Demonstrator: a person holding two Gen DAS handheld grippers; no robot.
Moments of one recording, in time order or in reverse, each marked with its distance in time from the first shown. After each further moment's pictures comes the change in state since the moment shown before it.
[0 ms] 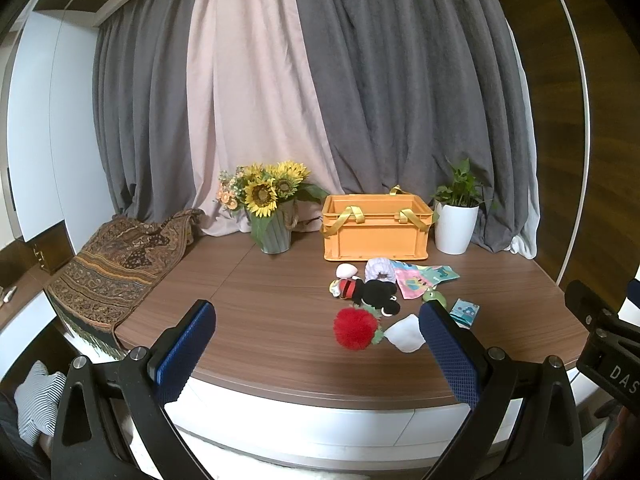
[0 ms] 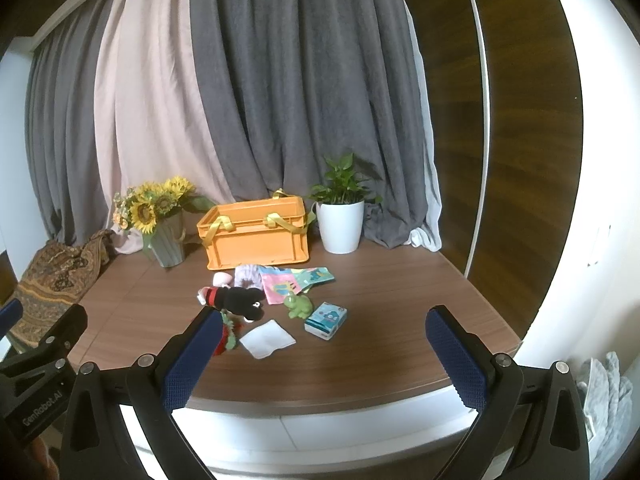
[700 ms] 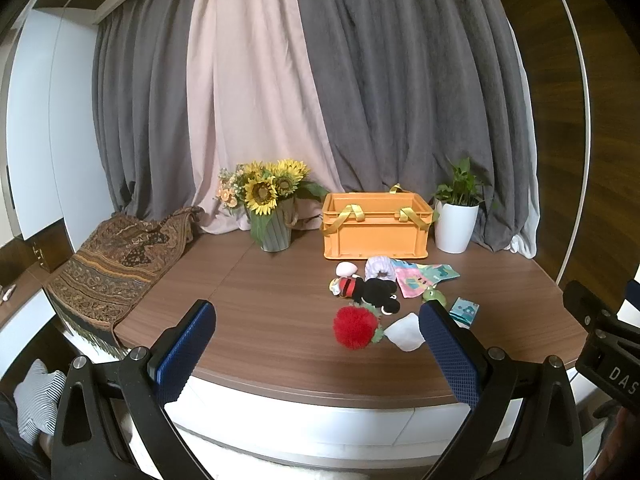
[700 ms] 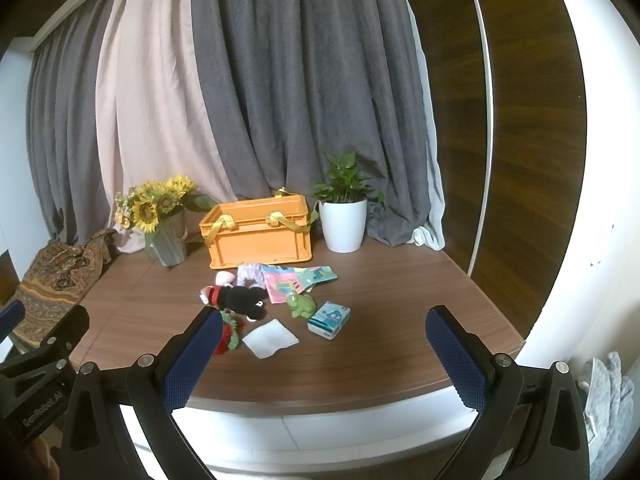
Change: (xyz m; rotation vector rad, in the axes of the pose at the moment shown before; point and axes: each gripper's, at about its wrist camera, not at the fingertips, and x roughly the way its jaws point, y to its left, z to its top) left arm 0.001 -0.002 -0.001 -0.003 0.006 -0.001; right arm 0.004 0.000 0.000 -0.003 0.006 0.007
